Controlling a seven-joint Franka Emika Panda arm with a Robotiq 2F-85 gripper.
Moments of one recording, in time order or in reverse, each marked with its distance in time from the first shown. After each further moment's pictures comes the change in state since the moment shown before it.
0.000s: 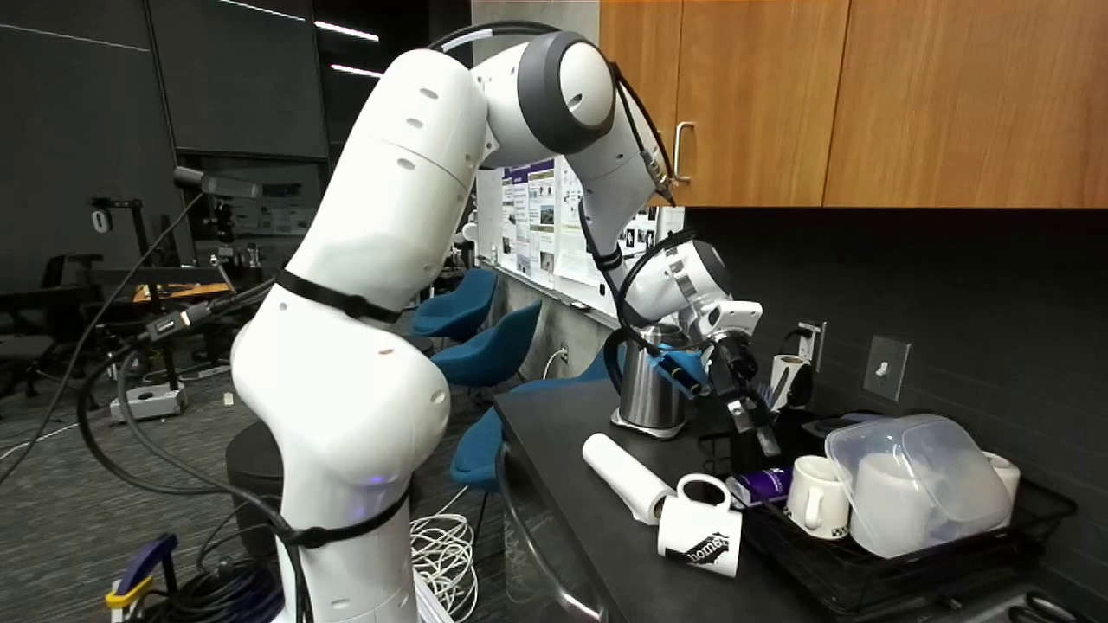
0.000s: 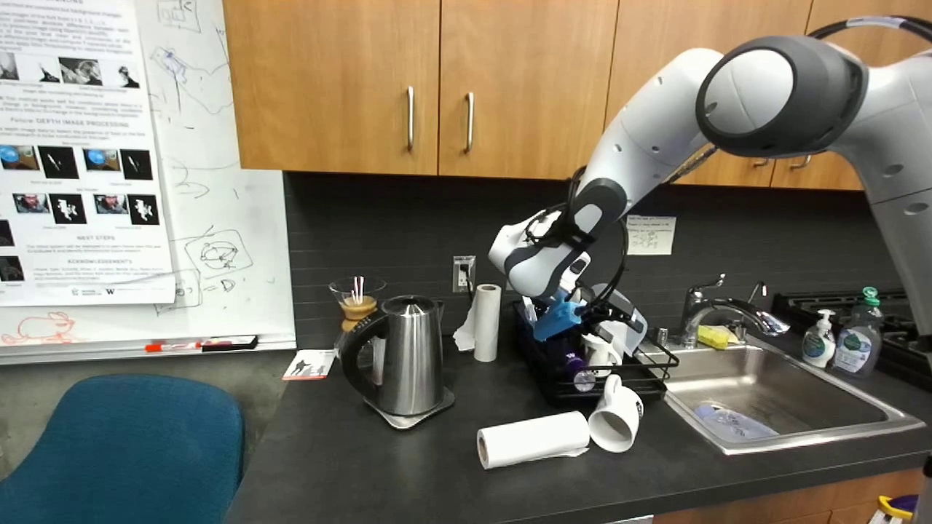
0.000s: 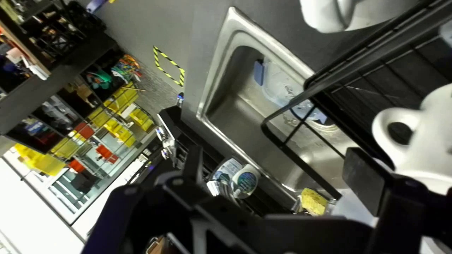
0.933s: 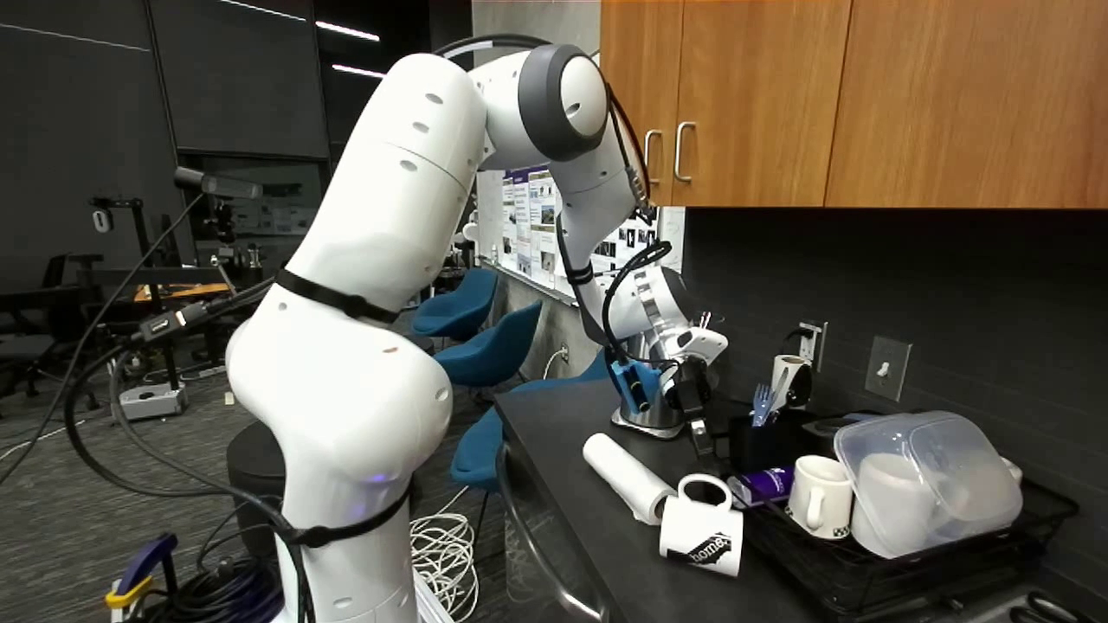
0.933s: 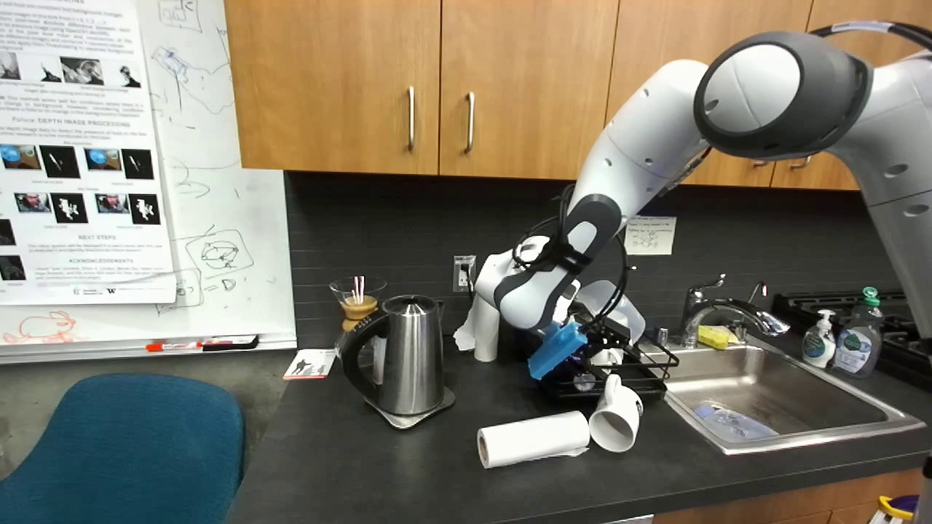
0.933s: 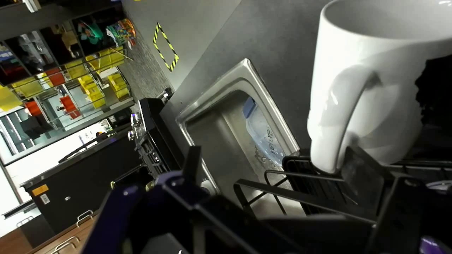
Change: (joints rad) arm 0.039 0.014 0.059 -0.105 0.031 0.032 -0.224
